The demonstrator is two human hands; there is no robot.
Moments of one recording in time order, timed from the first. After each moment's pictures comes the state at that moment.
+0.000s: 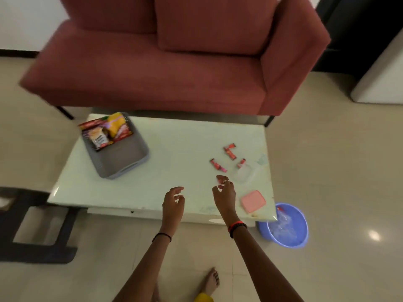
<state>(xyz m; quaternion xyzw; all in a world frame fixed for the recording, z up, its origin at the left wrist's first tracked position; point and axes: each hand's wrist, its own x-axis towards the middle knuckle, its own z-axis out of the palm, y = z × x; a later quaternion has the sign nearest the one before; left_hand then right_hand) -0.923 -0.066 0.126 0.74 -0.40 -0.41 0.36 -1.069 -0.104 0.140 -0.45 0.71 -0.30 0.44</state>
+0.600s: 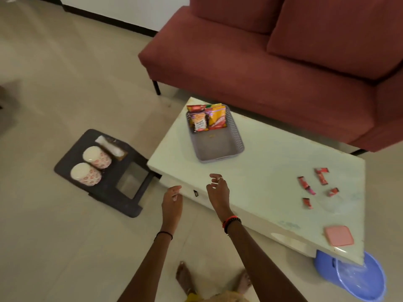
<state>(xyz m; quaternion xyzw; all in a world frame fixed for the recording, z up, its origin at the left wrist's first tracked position) -0.604 0.057 0.144 0.81 -0.23 -0.32 0.43 -0.711 -0.031 0.167 -0.55 0.61 -0.20 0.53</state>
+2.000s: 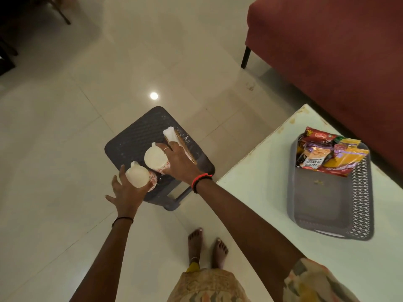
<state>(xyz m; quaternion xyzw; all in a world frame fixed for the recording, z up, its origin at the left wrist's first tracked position) -0.186 0.103 -0.008 0.97 -0.02 -0.16 0.18 -0.220 -0.079 0.028 -0.90 0.15 0.11 0.40</state>
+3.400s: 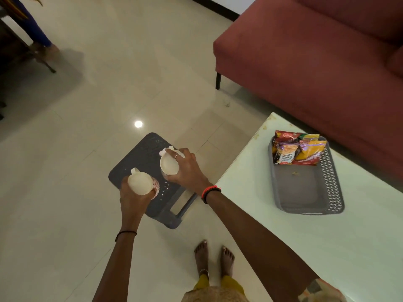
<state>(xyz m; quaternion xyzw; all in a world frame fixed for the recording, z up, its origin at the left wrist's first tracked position) -0.183 0.085 0.099 0.91 -0.07 -0.17 0.38 -0.253 -0.081 0.103 -0.87 0.26 -0.02 0.42</state>
